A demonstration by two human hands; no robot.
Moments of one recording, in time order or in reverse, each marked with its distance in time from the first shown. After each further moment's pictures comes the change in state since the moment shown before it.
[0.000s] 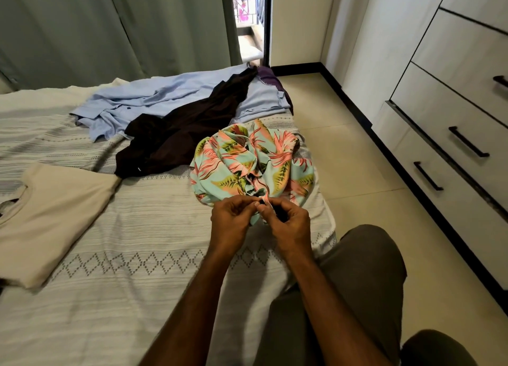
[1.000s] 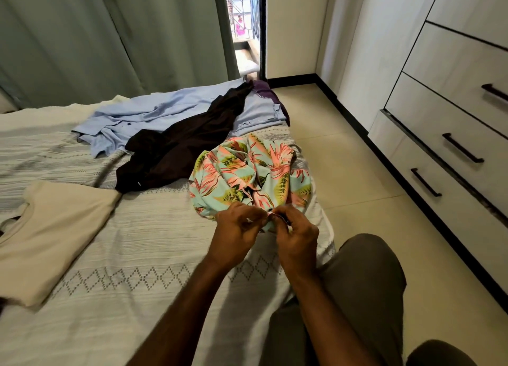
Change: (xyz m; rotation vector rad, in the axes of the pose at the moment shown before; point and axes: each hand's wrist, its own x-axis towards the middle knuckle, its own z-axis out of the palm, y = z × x) left_hand 0.010 -0.001 -0.006 0.345 -0.185 0.332; right_hand -0.001 0.000 -0.010 -0.451 0.229 -0.393
